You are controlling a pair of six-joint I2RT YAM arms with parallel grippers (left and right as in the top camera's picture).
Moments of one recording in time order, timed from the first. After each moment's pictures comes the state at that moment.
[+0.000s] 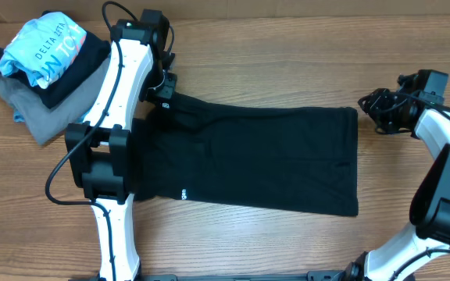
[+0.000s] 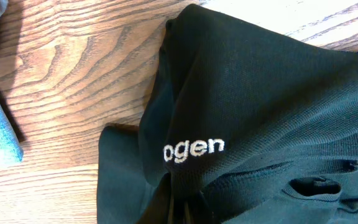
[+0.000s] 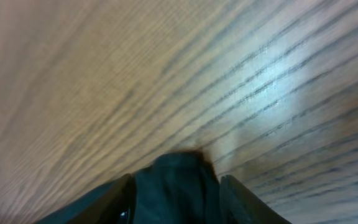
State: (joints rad) left arm -0.15 2.28 2.13 -1.41 -0.08 0.05; right arm -0.34 1.92 1.20 -0.38 -0.42 0.39
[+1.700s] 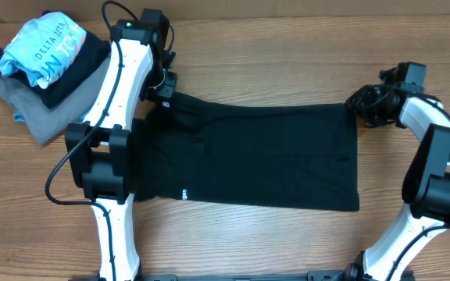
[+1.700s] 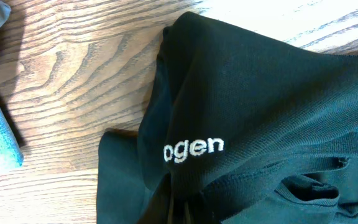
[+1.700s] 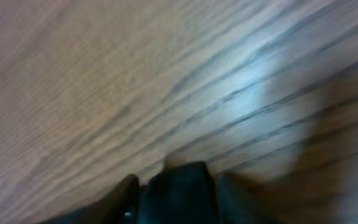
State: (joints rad) left arm -0.15 2.28 2.13 -1.39 -0.08 0.05; right arm -0.28 2.07 1.31 -0.38 -0.38 0.33
